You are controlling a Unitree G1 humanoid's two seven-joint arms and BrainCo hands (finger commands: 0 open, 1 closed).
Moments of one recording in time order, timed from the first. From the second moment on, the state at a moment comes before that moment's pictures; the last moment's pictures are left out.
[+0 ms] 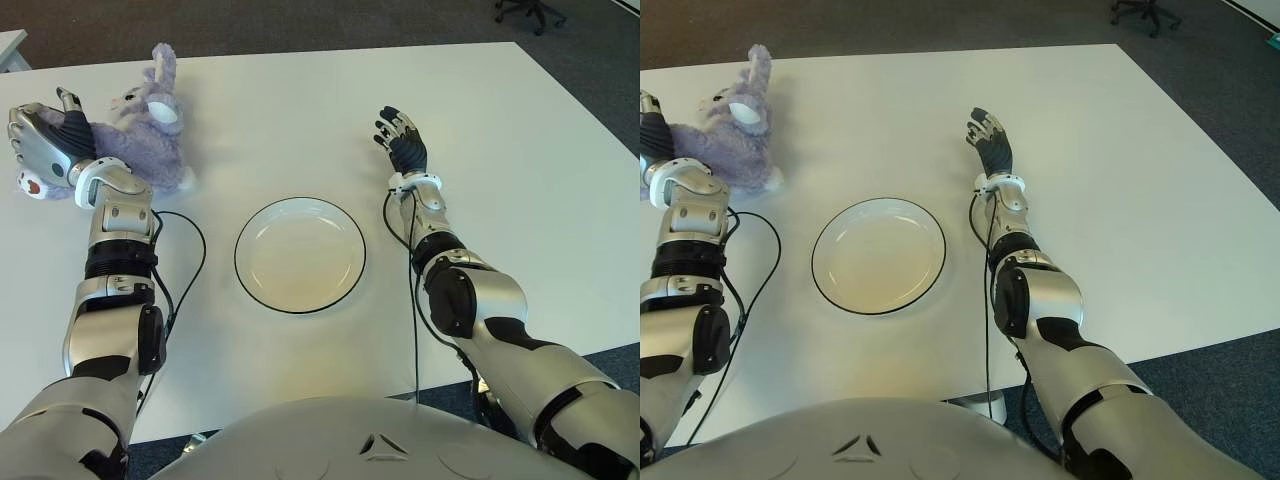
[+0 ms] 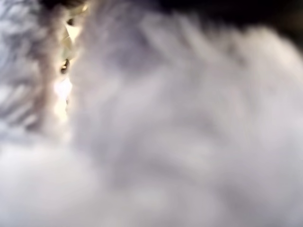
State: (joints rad) left arm -0.55 0.40 0.26 0.59 0.37 0.29 0.85; right arm -0.87 -0.04 -0.33 1.28 0.12 -0.45 0.17
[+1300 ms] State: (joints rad) left arm -0.53 0.37 0.28 0.51 0.36 0.32 0.86; right arm -0.87 -0.04 -0.33 1.27 0.12 -0.44 0.17
